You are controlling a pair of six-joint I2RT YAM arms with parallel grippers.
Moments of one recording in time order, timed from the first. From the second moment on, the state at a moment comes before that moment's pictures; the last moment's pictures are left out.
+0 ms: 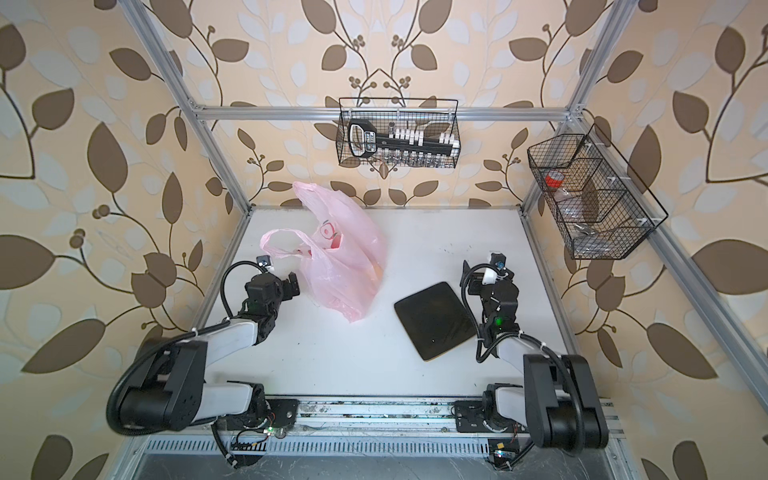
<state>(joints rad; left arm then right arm) -0.06 1.24 0.43 0.36 -0.34 -0.18 -0.04 1.18 0.31 0.79 0.03 0.07</state>
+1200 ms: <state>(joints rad) -0.06 0.75 1.27 -1.11 0.27 -0.93 0.07 0.81 0.63 -0.21 -0.36 0.50</state>
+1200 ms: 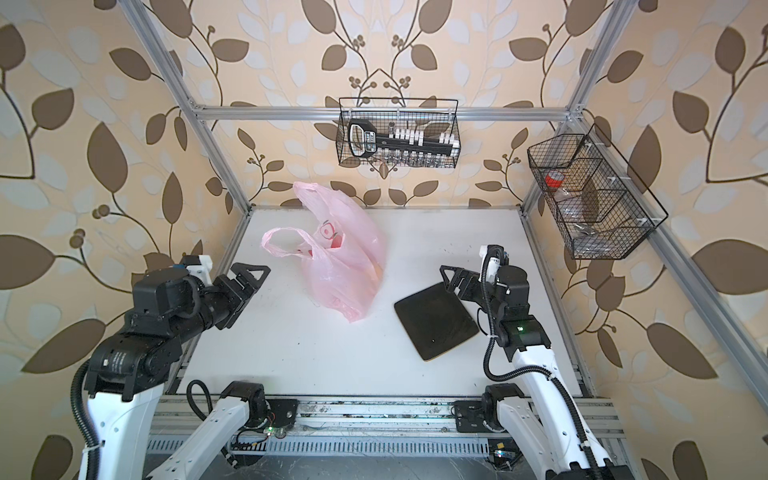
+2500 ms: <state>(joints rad) -0.13 1.37 1.48 -0.71 0.28 -0.92 0.07 0.78 0.67 -0.28 -0.31 0.45</state>
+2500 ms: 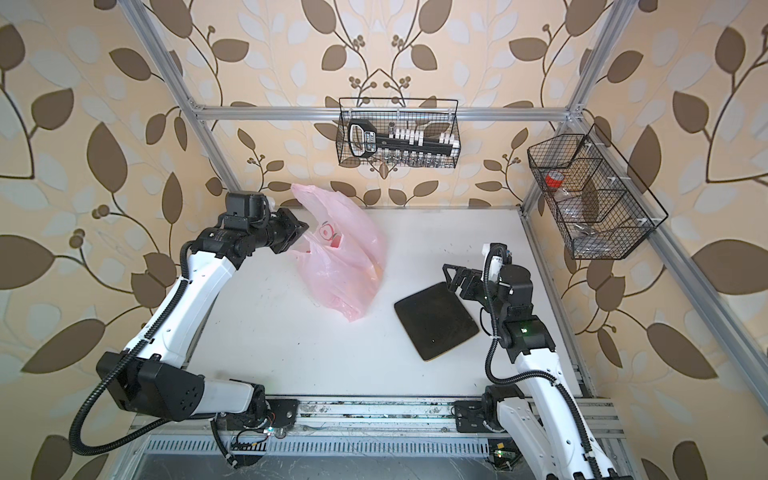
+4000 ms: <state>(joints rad) -0.34 1.11 1.11 -0.70 0.63 -0.64 0.07 0.86 0.69 -0.32 -0.30 0.38</state>
